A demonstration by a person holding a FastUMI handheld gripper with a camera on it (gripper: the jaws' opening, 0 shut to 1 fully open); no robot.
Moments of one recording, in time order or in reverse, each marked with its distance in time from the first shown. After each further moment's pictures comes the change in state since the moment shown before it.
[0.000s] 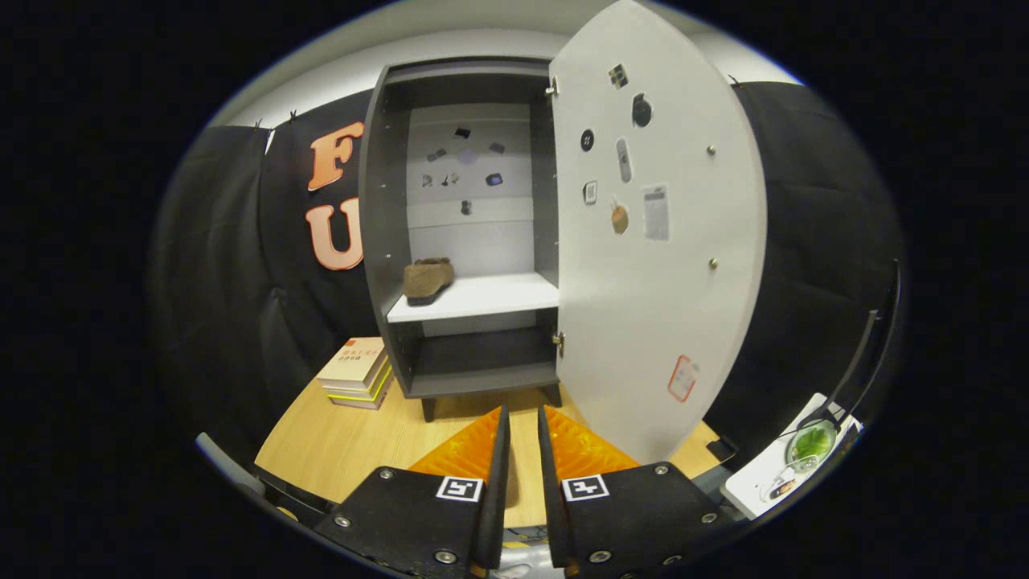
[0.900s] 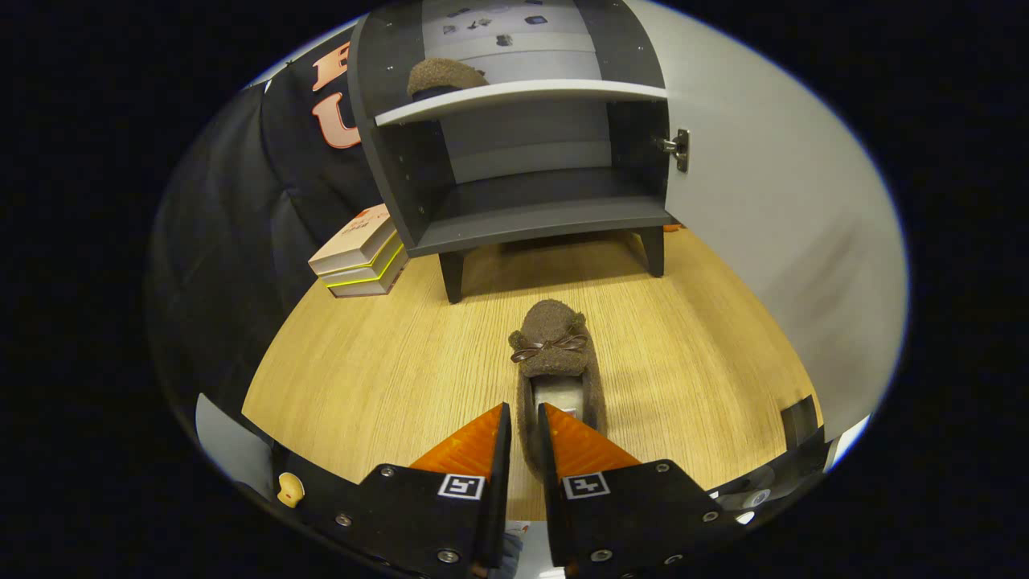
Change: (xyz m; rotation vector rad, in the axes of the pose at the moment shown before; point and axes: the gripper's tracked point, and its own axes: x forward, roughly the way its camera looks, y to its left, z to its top) arm 0.172 0.070 -0.210 -0.013 0.436 0.192
